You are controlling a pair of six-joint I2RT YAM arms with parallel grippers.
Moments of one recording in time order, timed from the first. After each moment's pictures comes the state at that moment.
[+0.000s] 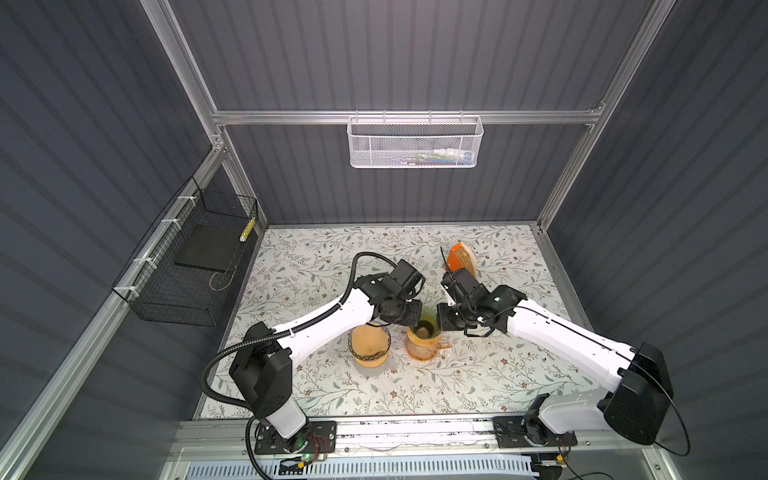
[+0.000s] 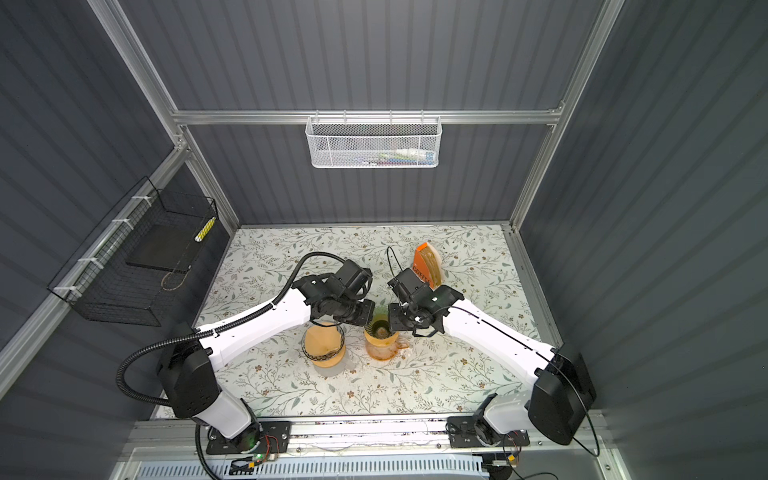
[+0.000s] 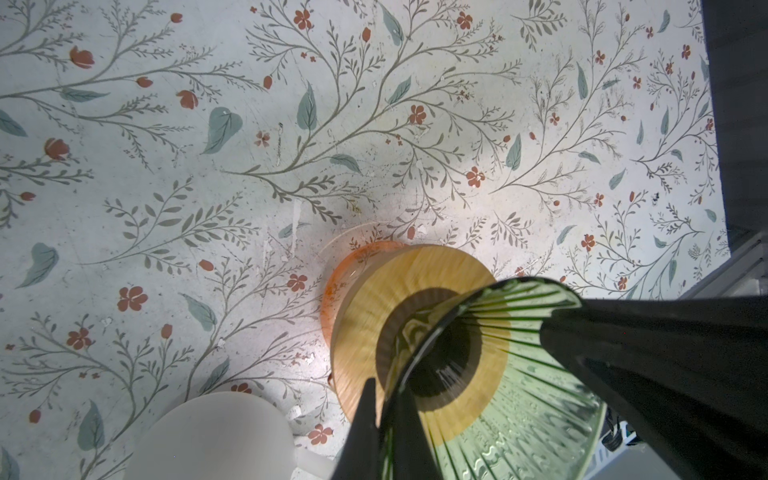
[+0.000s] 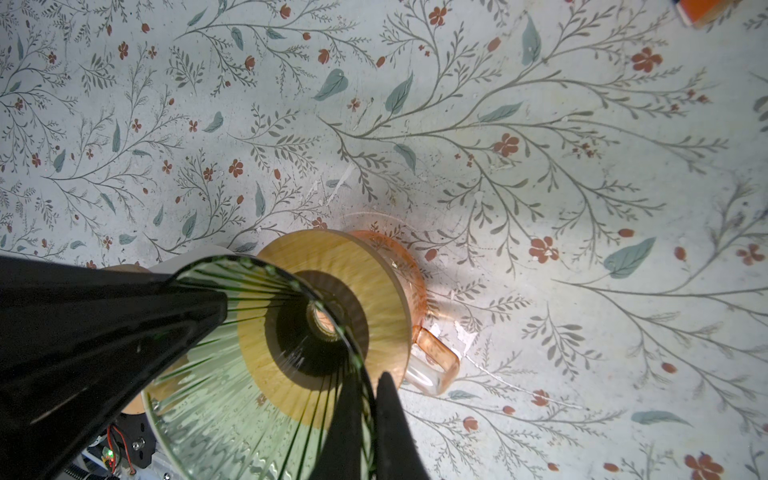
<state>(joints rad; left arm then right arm) -0.87 1.64 1.35 -0.80 0.11 -0.51 0.75 1.38 1.10 -0.79 -0.01 0.62</state>
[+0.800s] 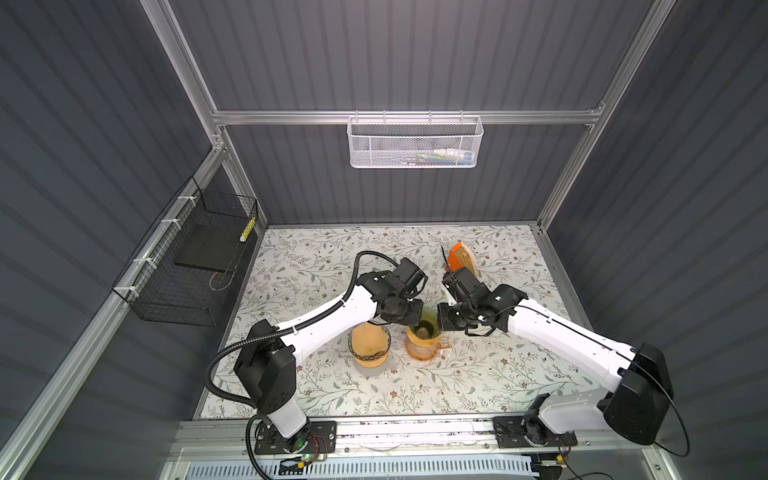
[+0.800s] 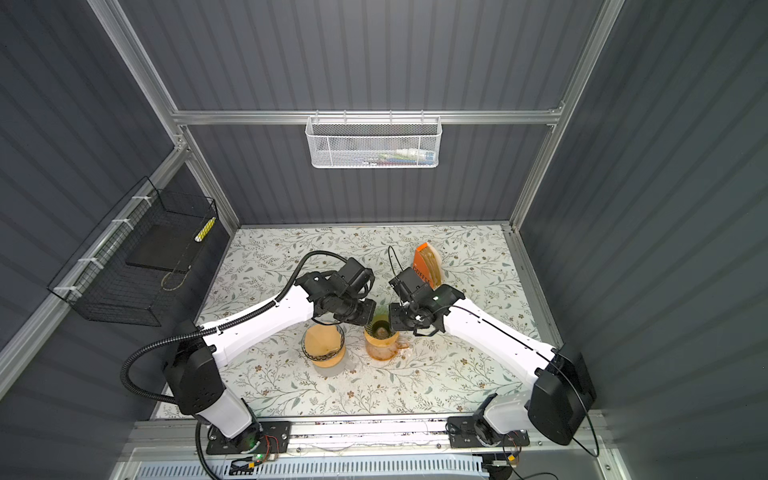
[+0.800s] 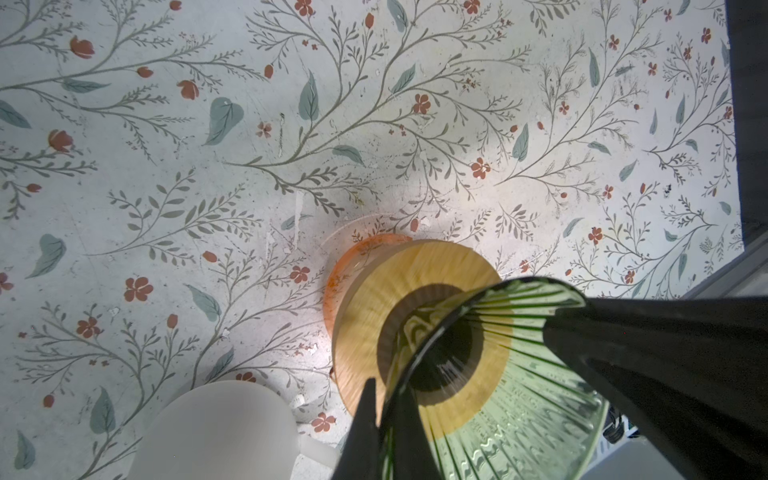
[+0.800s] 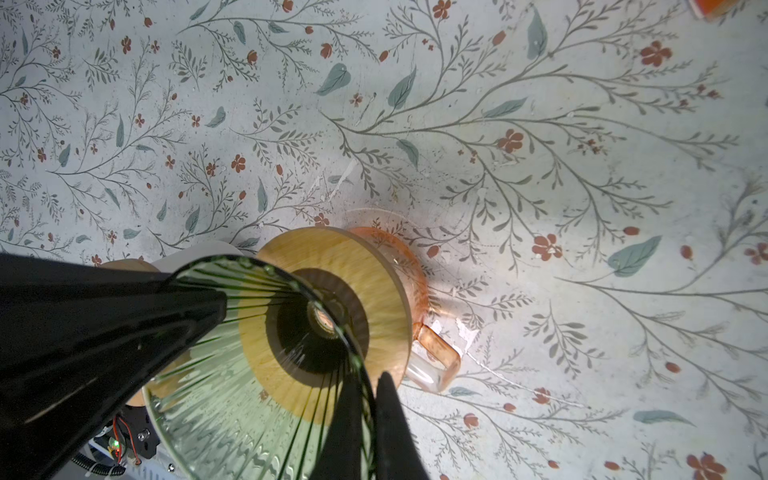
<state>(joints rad) -0.87 1.66 1.41 -0.86 0.11 -0.50 0.74 1.38 1.11 -0.80 -0.04 0.61</state>
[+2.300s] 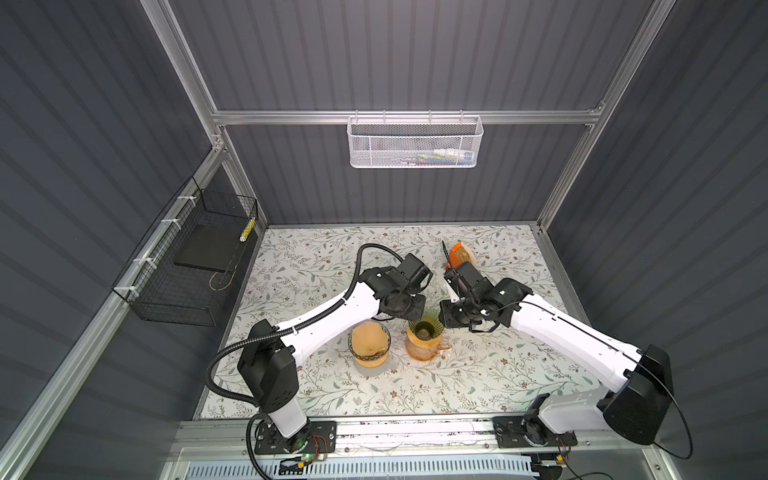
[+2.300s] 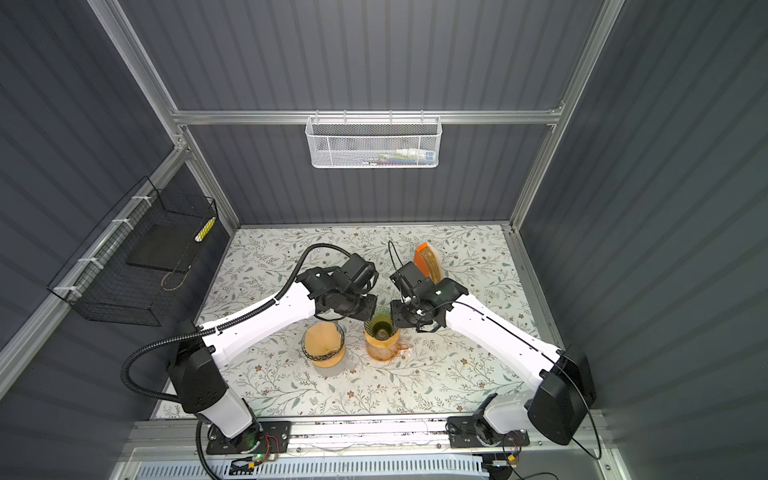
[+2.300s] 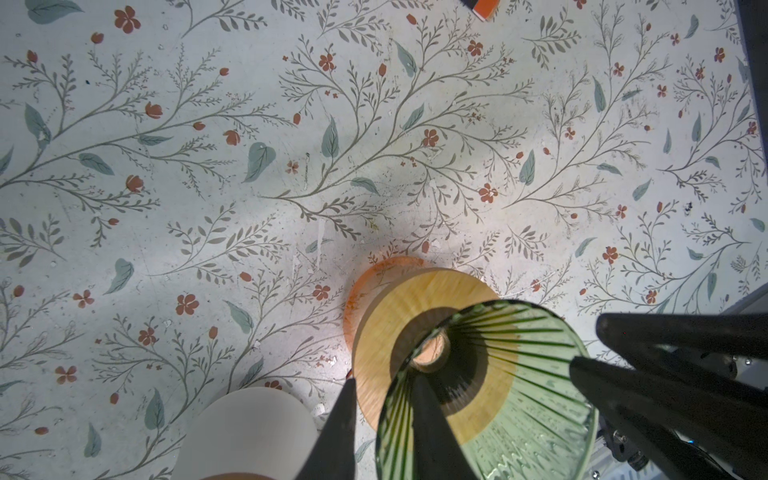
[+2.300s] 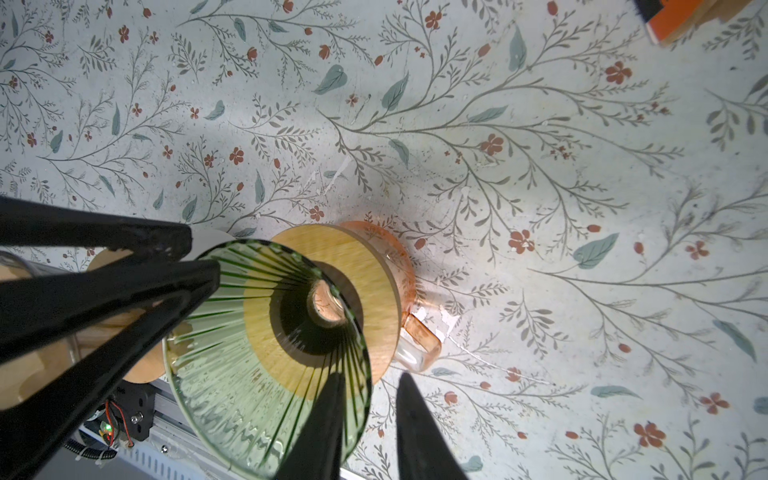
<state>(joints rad) -0.89 1.68 1.50 -0.92 0.01 -0.48 0.73 1.37 1.19 -0.90 -0.03 0.57</state>
